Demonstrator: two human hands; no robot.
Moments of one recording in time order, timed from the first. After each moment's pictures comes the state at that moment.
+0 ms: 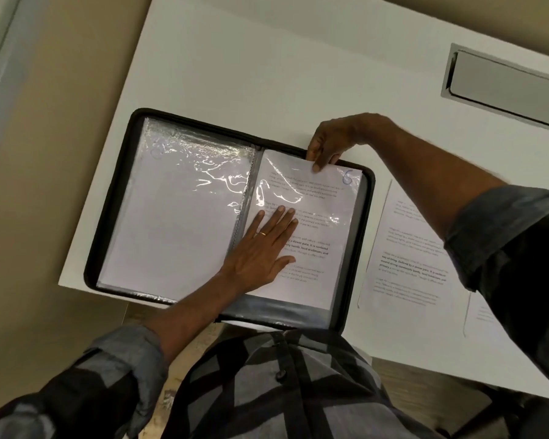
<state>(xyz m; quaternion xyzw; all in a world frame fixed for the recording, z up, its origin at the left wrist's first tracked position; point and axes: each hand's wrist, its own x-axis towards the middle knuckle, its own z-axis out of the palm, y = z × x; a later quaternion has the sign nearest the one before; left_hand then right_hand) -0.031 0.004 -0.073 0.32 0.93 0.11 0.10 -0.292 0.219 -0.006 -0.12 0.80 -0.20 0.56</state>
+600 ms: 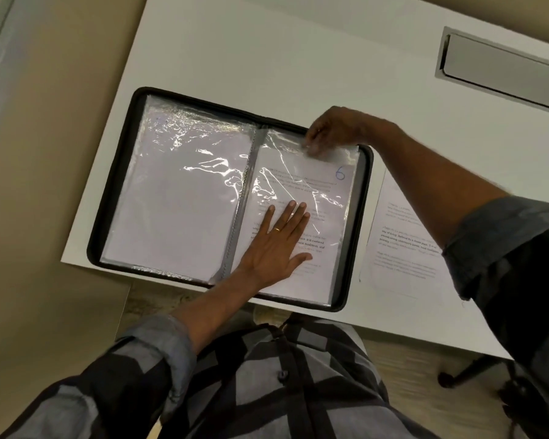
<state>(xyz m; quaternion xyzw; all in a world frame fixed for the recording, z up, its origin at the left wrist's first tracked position) 0.015 0.031 -0.078 0.30 0.94 0.11 0.12 -0.237 0.224 0.010 -0.14 0.90 -0.18 0.38</state>
